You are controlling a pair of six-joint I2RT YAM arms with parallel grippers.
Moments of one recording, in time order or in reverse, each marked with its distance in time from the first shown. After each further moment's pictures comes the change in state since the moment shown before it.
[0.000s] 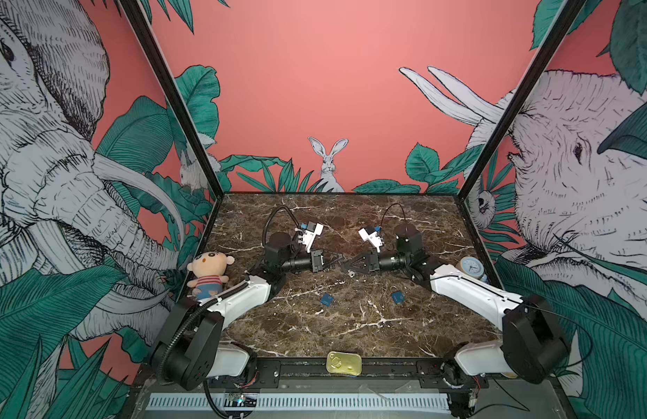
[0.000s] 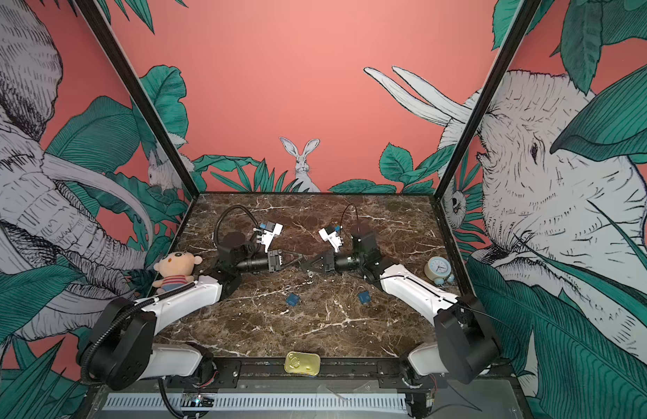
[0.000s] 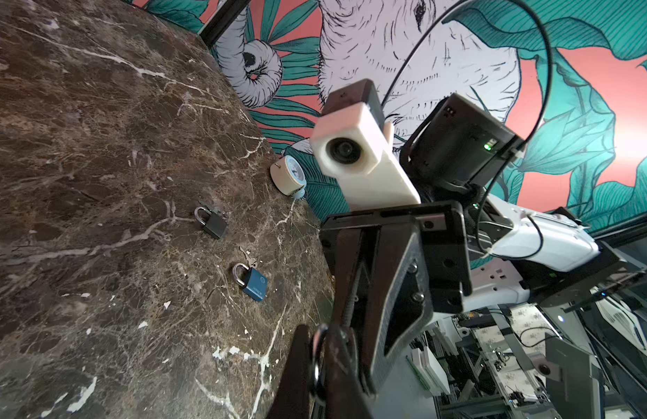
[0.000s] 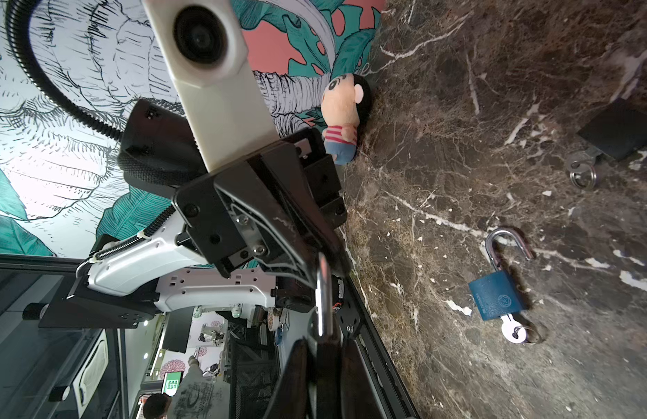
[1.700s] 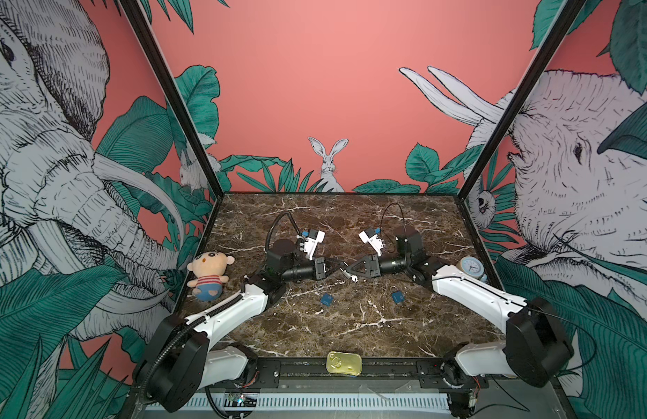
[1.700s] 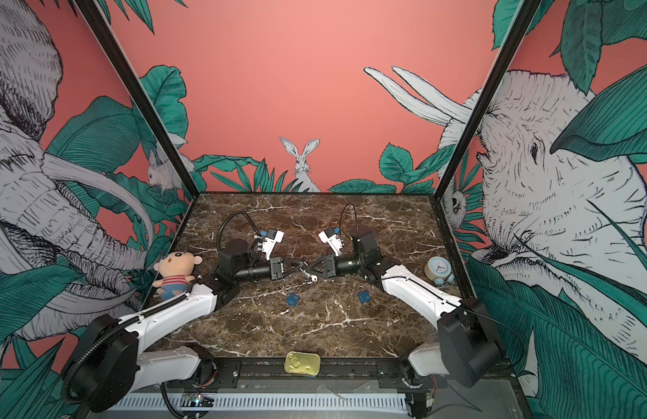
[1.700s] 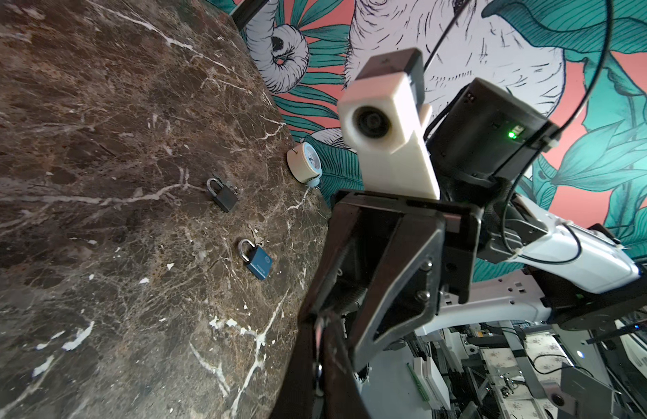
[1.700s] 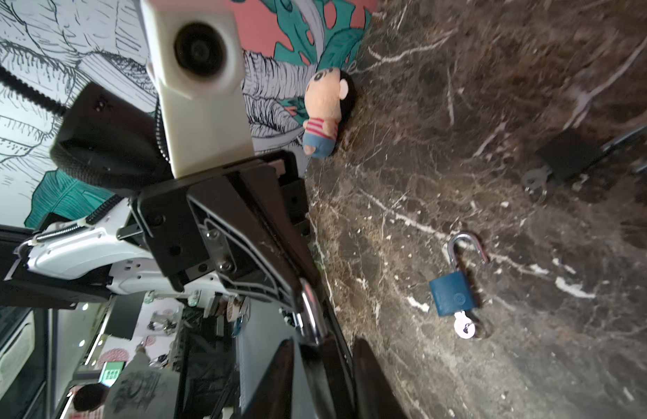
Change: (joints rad) left arm -0.055 -0.130 -0.021 -0.192 -0.140 -0.014; right arm -0.009 -0.022 0.000 -0.113 0.062 -0.241
